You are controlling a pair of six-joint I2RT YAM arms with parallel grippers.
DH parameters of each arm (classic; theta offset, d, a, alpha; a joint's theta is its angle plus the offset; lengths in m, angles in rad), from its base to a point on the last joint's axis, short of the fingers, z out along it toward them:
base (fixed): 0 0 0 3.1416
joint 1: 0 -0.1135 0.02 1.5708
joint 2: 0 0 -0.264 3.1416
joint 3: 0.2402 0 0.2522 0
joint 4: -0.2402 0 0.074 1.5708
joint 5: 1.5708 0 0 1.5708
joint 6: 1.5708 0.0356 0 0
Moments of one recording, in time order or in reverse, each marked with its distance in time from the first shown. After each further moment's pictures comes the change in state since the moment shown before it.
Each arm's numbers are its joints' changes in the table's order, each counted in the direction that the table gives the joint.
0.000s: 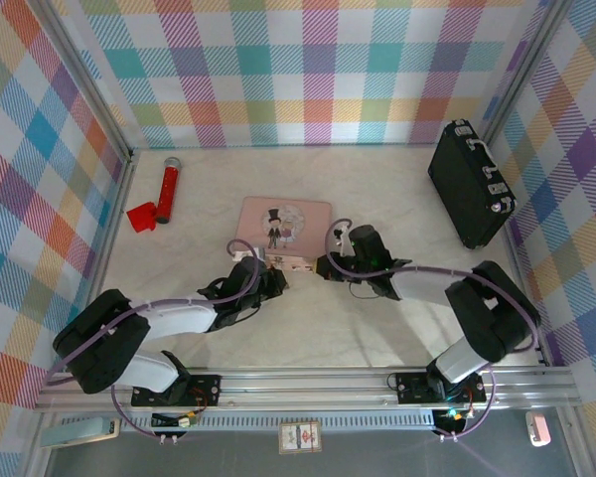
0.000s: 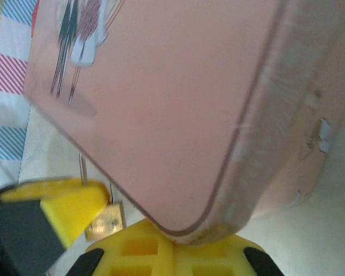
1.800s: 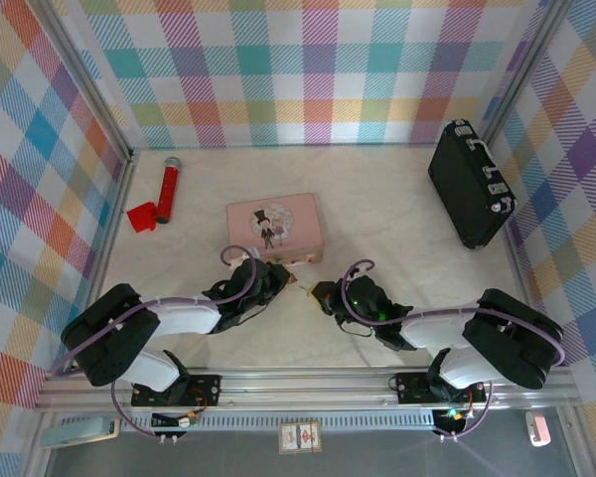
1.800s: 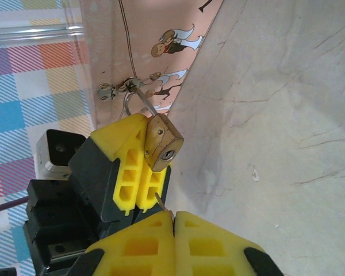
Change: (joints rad) left arm 0.020 0.060 -0.010 0.164 -0.029 -0.393; right arm -0.359 -0.204 -0.360 0.418 0.418 0.921
